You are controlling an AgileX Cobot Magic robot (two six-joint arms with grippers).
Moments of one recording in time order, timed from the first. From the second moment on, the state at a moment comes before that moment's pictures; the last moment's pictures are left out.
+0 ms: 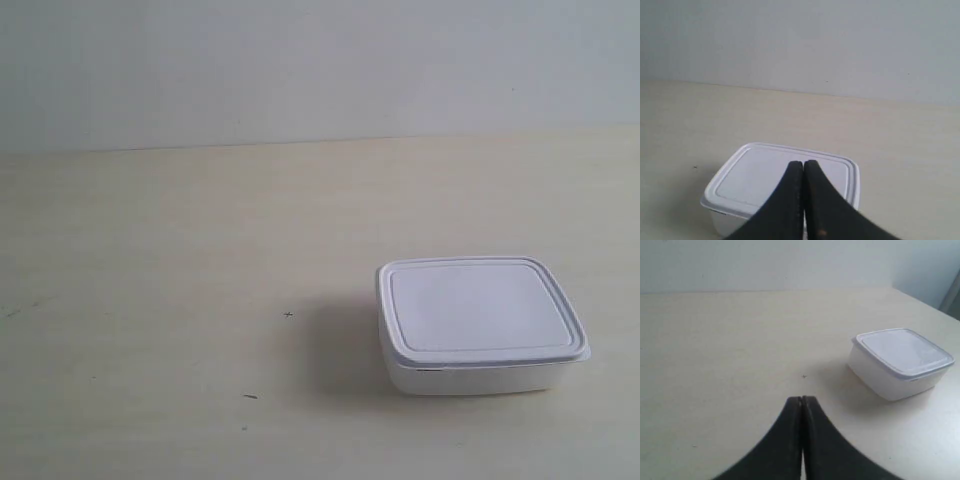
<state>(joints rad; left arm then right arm) -0.29 0.14 0.00 -0.81 0.23 0.57 0.25 0.01 0.00 0.37 0.24 -0.39</state>
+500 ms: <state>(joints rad) -0.29 0.14 0.00 -1.26 0.14 0.54 0.25 0.01 0.00 0.46 0.06 -0.25</state>
